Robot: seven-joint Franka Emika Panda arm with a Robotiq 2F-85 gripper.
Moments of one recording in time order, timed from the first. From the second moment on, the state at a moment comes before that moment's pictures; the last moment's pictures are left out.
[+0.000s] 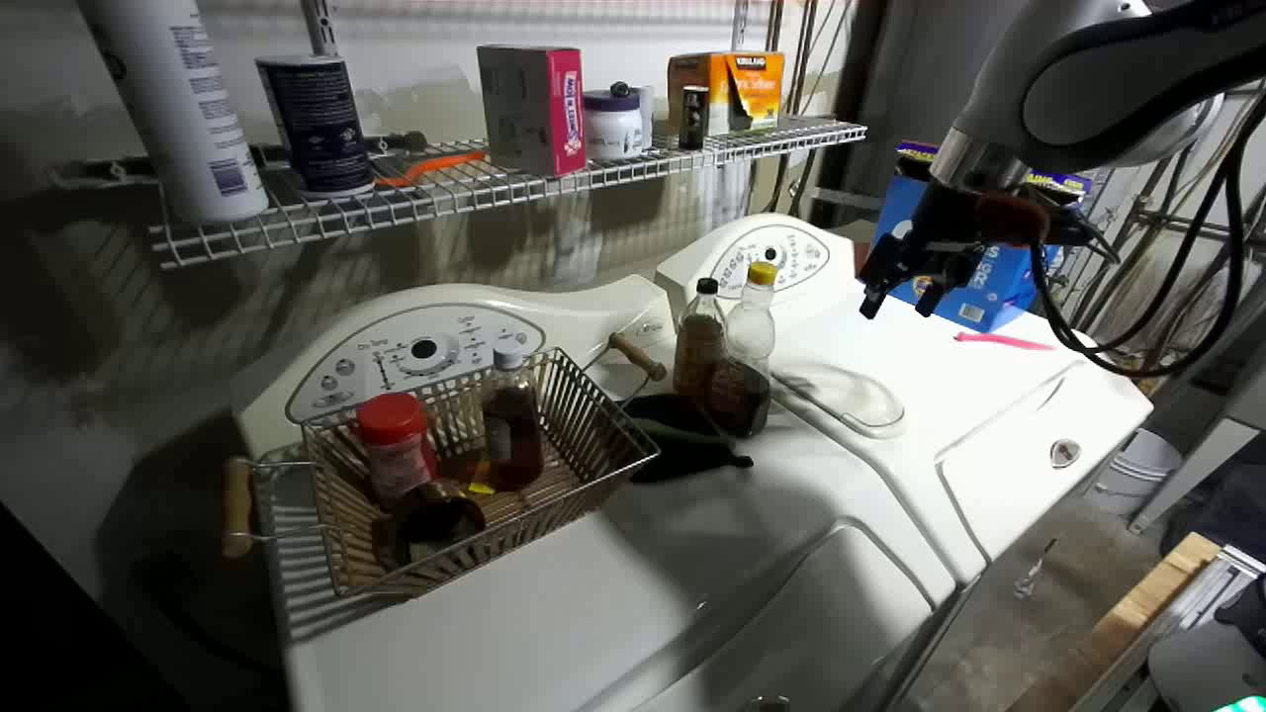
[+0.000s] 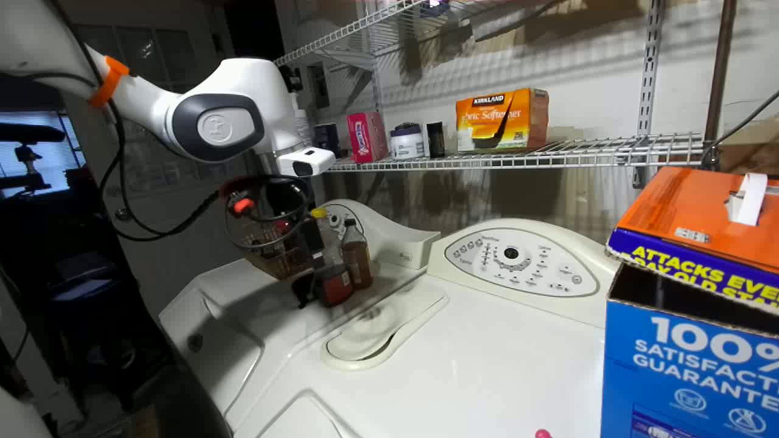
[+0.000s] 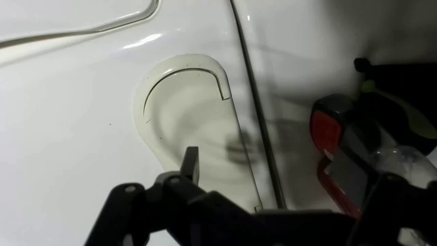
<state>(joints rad) 0.02 -0.40 0.09 -2.59 0.13 2.35 0.24</state>
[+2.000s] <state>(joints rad) -0.09 0.16 -0.09 -2.04 -0.01 2.58 -0.13</state>
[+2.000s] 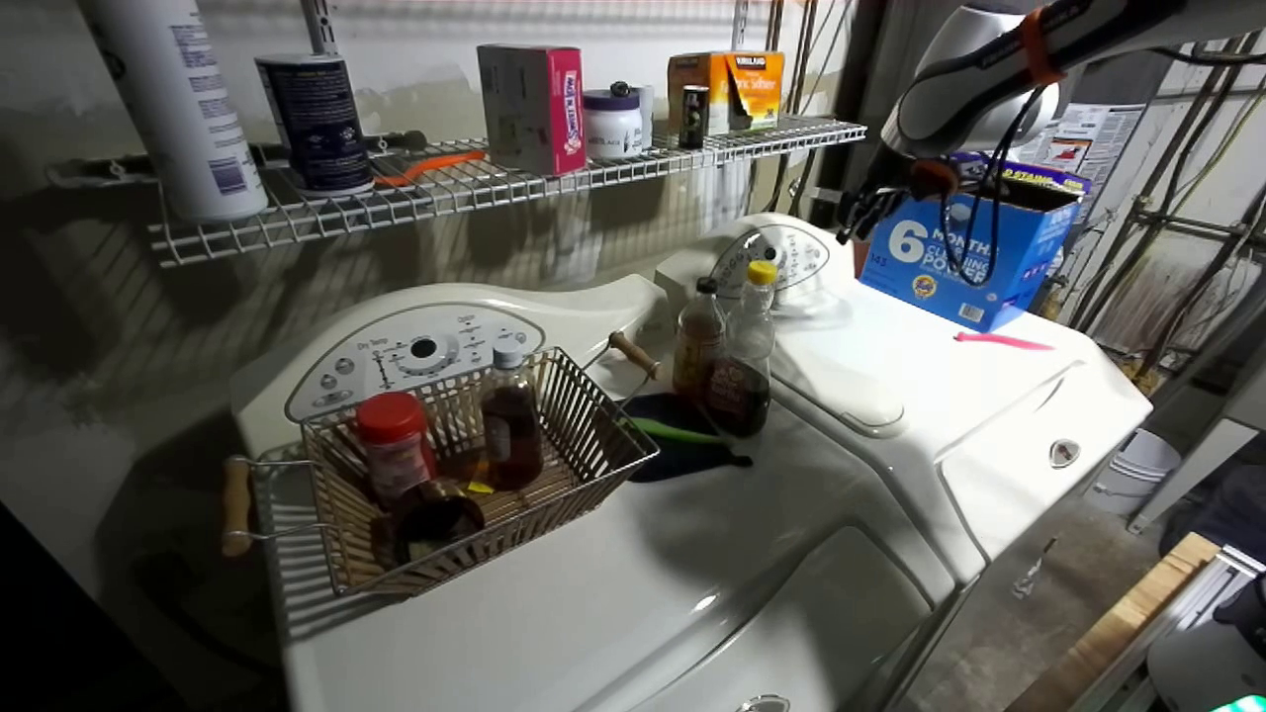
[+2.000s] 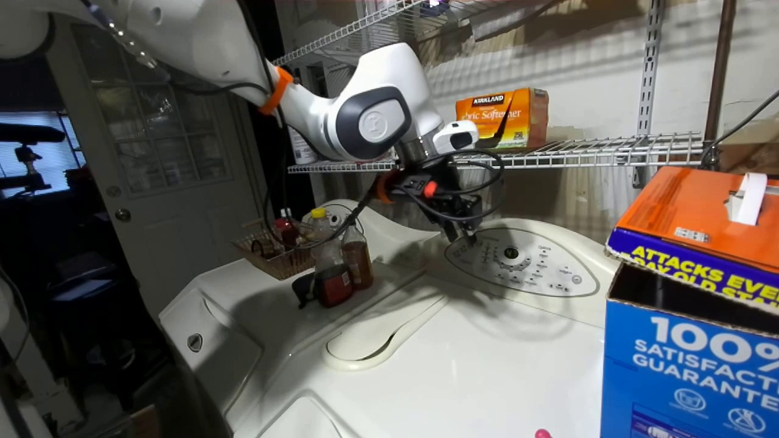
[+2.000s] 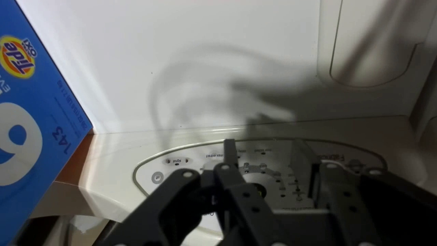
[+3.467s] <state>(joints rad) -0.13 0.38 -0.06 -1.84 0.04 2.59 -0.20</state>
